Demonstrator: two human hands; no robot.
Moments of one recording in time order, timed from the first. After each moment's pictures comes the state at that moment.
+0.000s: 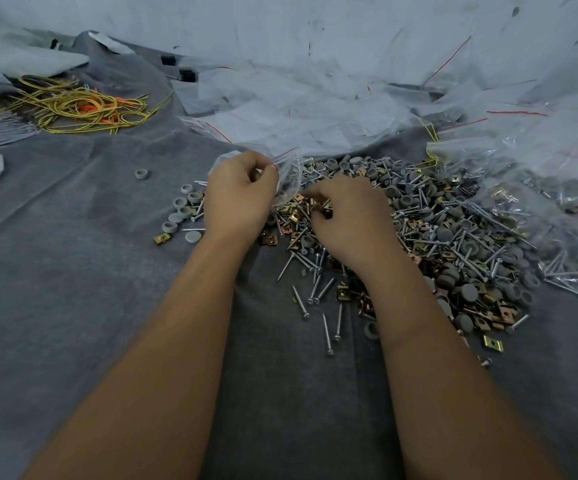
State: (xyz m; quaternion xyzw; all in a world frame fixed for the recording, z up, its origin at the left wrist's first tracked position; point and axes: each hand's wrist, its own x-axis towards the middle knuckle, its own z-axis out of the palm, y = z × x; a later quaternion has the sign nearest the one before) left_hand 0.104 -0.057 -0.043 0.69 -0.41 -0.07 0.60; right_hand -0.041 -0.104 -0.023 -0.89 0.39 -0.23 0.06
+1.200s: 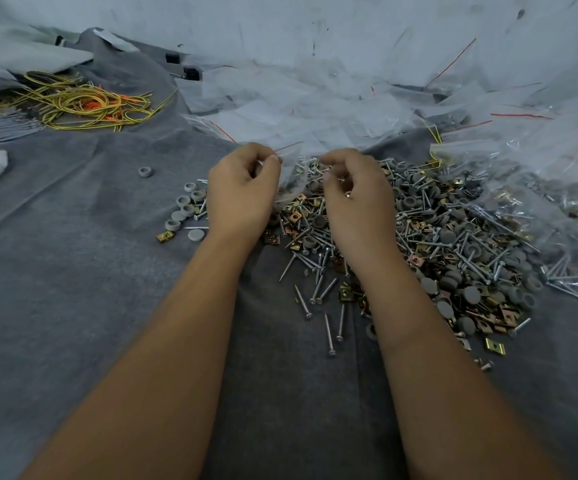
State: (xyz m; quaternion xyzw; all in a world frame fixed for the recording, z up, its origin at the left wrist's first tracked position) left_hand 0.096 -0.053 -0.035 0.63 -0.39 -0.07 0.66; right_hand -0.033 -0.097 -0.020 -0.78 0.37 -0.45 0.23
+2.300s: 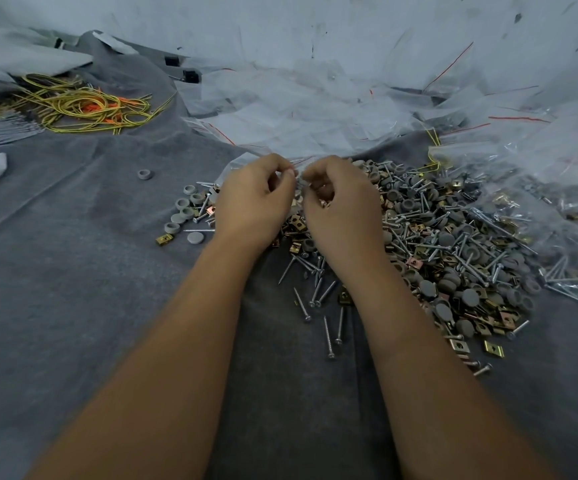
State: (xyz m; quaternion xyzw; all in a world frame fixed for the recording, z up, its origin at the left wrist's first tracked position) left_hand 0.089 -0.050 -0.035 0.68 -0.47 -0.03 0.56; right_hand -0.025 -0.088 -0.021 -0.81 0.33 -0.45 0.20
